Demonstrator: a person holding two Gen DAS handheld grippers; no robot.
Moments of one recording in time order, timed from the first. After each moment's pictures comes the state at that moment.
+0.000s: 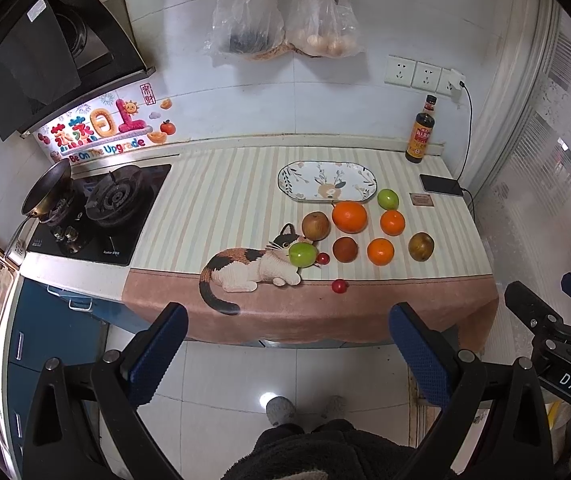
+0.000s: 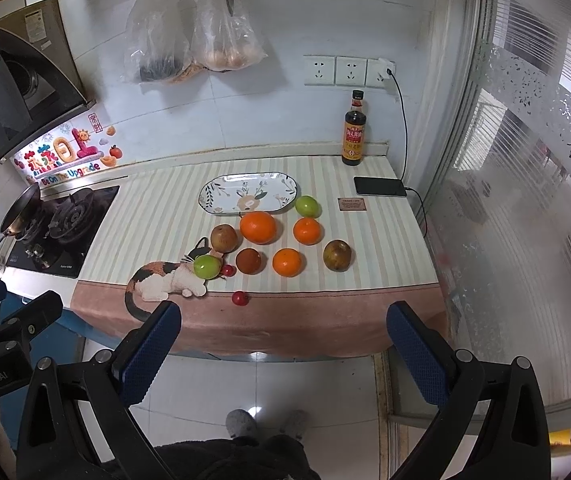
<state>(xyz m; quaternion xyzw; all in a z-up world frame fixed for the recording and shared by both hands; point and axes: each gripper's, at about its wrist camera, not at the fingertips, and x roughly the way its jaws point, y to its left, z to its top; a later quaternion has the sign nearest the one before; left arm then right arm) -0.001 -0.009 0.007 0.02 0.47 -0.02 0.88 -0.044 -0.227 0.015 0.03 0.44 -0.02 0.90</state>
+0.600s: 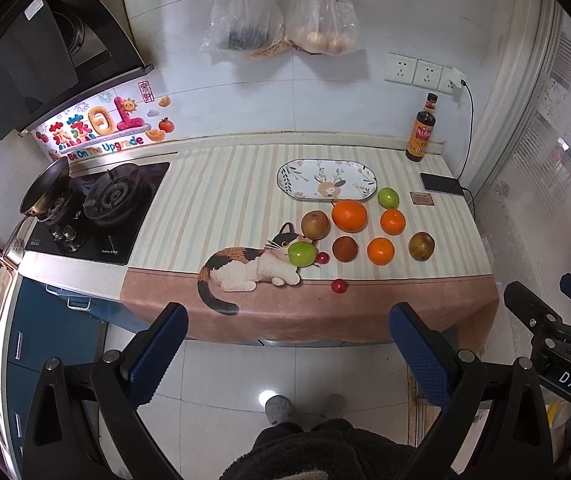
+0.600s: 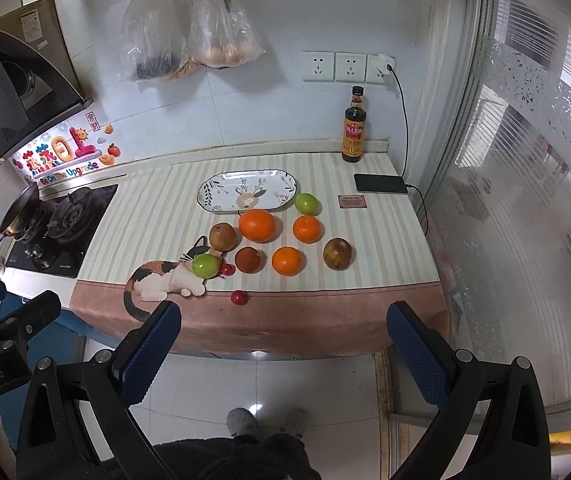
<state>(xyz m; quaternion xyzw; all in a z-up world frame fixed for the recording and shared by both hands) 0.006 -0.015 0.007 0.02 0.48 -0.02 0.88 -0.039 -0.231 0.014 0.03 0.44 -0.02 0.90</state>
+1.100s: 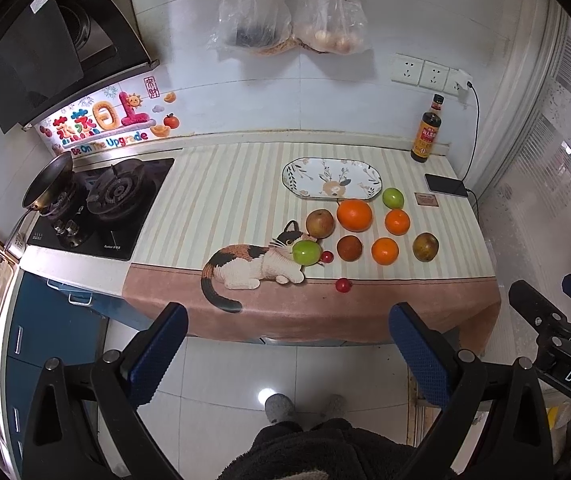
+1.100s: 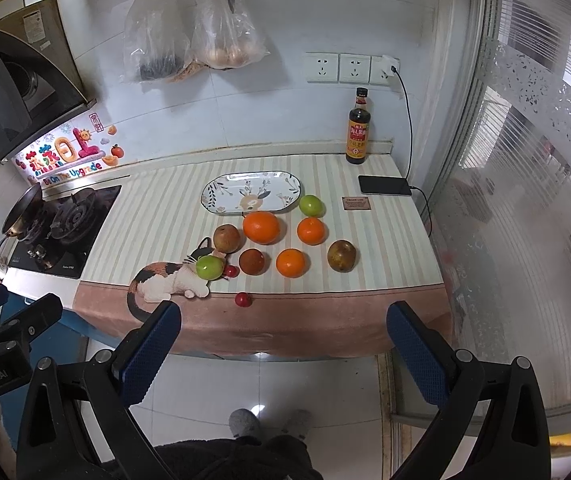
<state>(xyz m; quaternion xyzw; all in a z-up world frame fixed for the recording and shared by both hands) 0.005 -0.002 0.001 0.02 0.48 -0.01 0.88 -0.032 -0.226 0.013 0.04 0.44 -0.02 0.90</state>
